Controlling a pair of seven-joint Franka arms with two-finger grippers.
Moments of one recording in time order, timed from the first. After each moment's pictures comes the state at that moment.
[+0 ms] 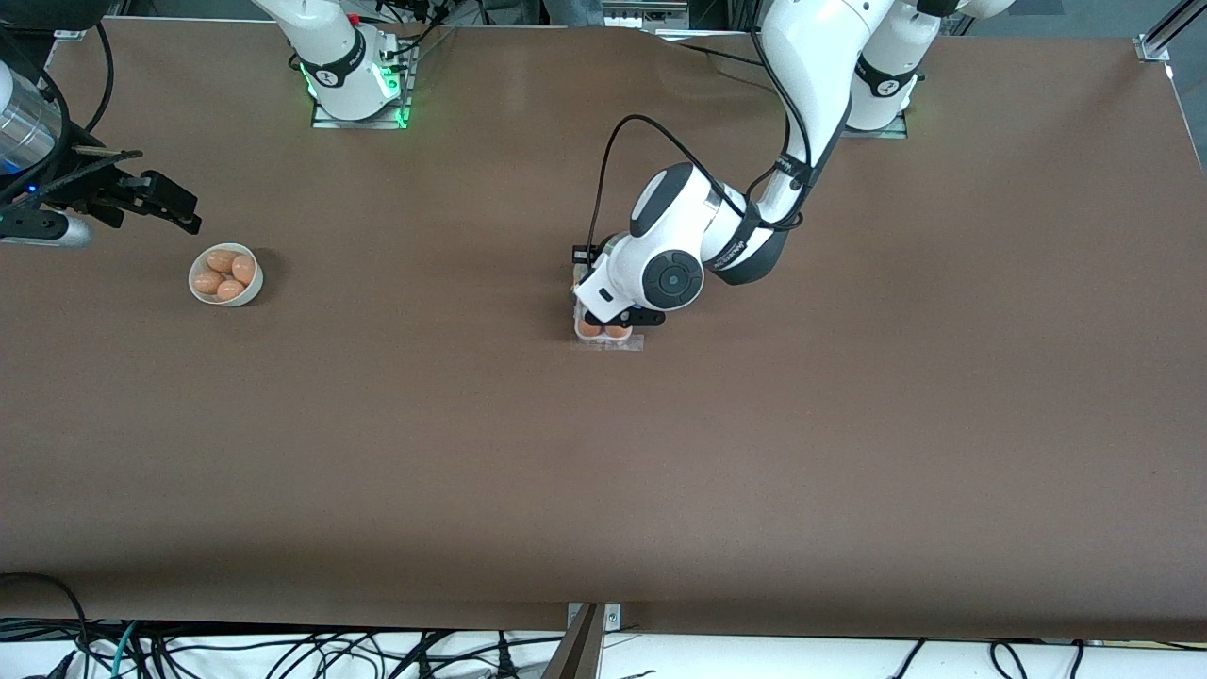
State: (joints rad) left arm -0.70 0.72 0.02 -1.40 -0.60 1.84 -0.49; right arm 0.04 -0.08 -0.01 -1.78 -0.01 1.68 0.09
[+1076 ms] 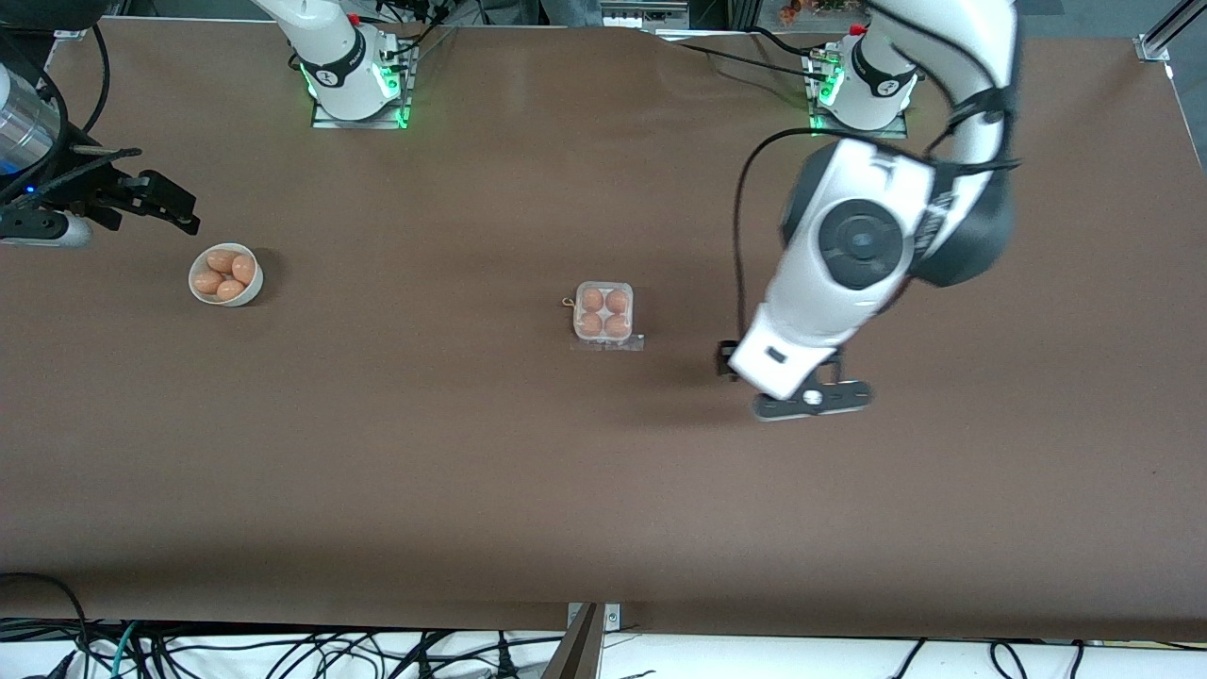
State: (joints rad) left arm -0.62 0.58 0.35 -1.20 -0.18 1.73 -0.47; right arm 0.03 -0.07 -0.01 -1.77 -0.01 1.68 0.07
